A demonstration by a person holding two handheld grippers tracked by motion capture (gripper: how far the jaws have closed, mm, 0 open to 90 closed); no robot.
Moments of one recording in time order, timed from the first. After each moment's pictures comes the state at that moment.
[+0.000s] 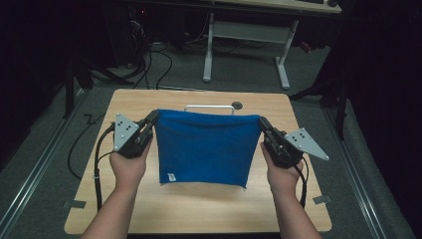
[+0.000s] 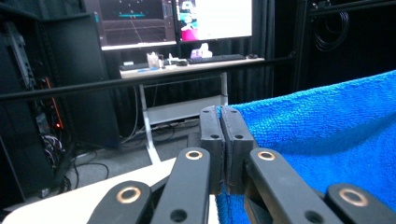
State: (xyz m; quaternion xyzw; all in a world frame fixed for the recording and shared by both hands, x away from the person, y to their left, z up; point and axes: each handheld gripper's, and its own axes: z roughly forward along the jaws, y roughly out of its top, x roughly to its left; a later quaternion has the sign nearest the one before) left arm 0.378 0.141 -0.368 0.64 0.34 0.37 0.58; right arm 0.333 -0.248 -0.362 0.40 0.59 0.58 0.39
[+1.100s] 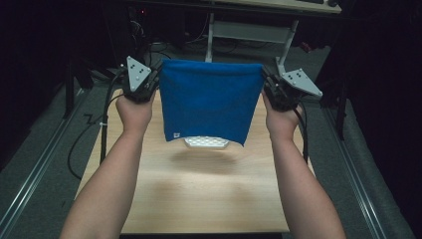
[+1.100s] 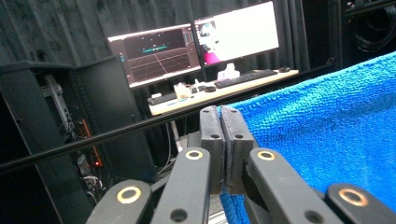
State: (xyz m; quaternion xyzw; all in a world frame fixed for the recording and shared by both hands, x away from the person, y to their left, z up) left arm 0.489 0.121 -0.303 0.63 0.30 0.45 0.55; right arm 0.446 -0.248 -0.291 0.41 0.59 0.54 0.45
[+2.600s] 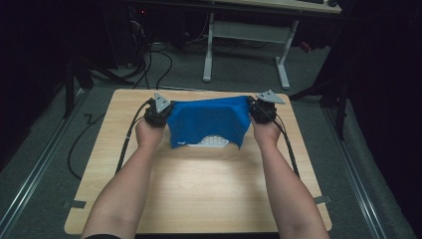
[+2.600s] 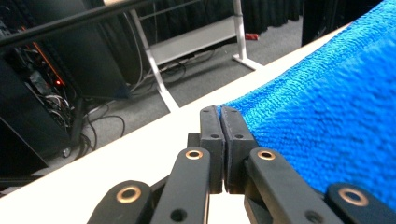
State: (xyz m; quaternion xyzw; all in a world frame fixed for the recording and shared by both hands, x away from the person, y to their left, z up) left arm 0.541 0.105 -0.470 0.75 0.34 0.35 0.44; right arm 0.515 -0.254 -0.432 0.47 0.67 0.43 0.37
